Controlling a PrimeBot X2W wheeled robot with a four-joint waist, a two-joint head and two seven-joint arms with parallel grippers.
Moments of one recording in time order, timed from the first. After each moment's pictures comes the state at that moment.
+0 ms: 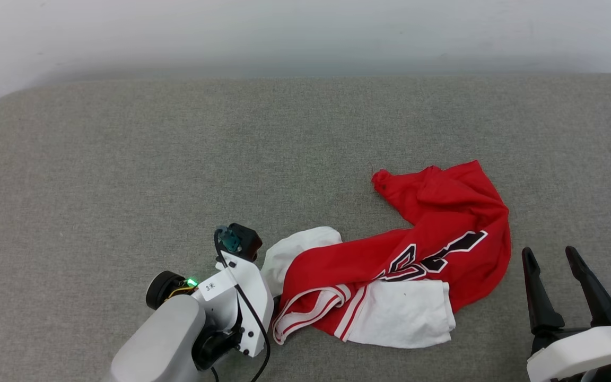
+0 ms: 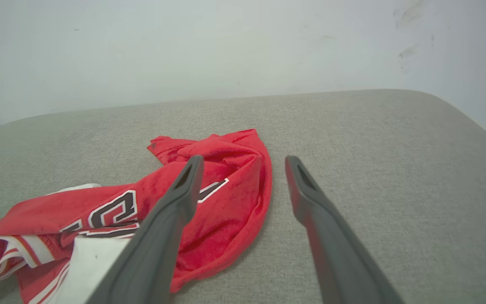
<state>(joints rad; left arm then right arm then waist) -0.47 0.26 -0.62 0.49 -0.59 -0.13 0.60 0.09 -0.05 -0.11 -0.17 0.18 0.13 0.04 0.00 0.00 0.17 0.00</state>
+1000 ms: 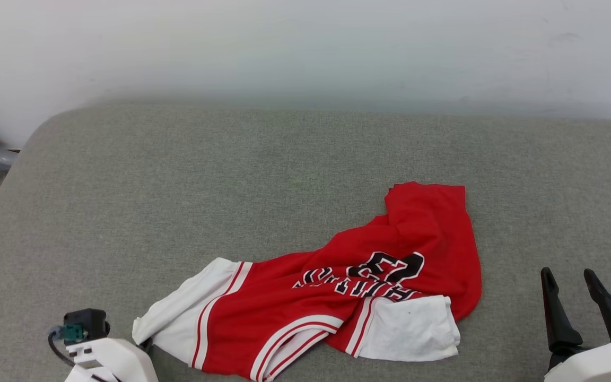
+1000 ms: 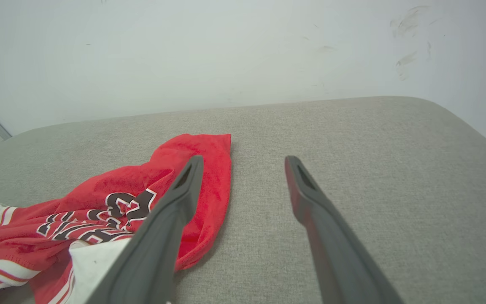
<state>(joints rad) -0.13 0.43 -0.34 0.42 -0.76 0.12 0.19 0.14 -0.05 -0.17 -0.16 0.22 0.13 0.06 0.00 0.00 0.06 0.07</state>
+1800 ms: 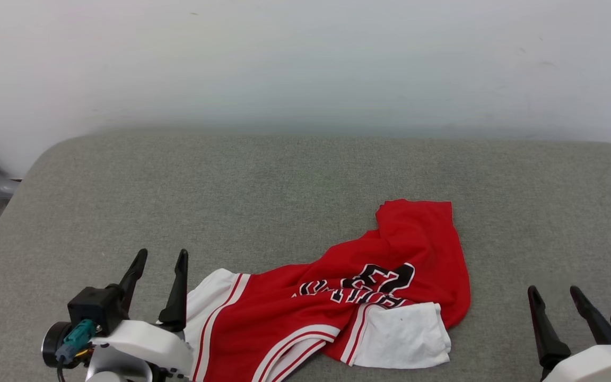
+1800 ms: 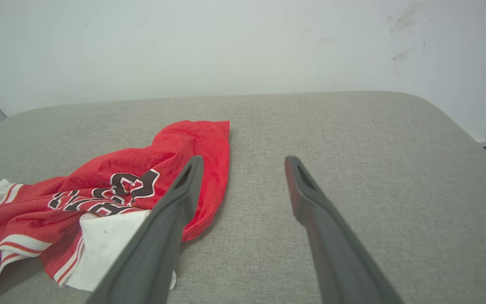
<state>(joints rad) -0.09 0.39 -0.33 0.15 -0.56 0.13 -0.25 0.17 -0.05 -0.15 -0.17 0.18 0.13 0.17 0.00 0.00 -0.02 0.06</state>
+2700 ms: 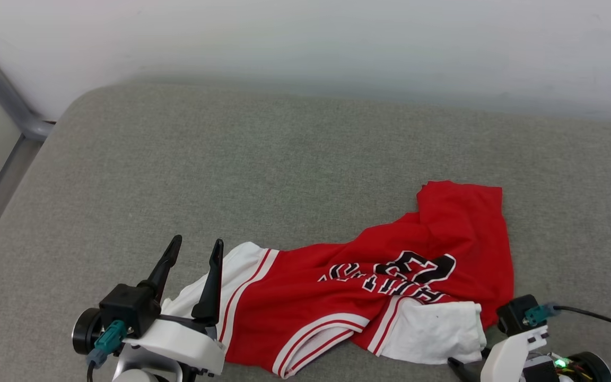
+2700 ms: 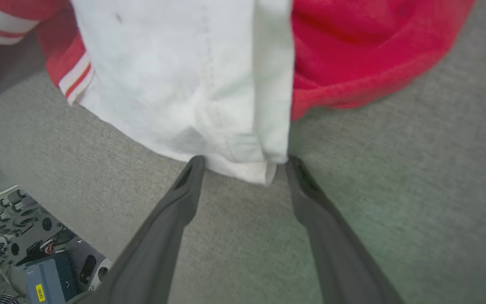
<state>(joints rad) -0.09 0.33 -0.38 0.04 -0.47 0.12 -0.26 0.00 -0.27 0.23 0.14 0.38 0.13 0.62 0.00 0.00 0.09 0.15</state>
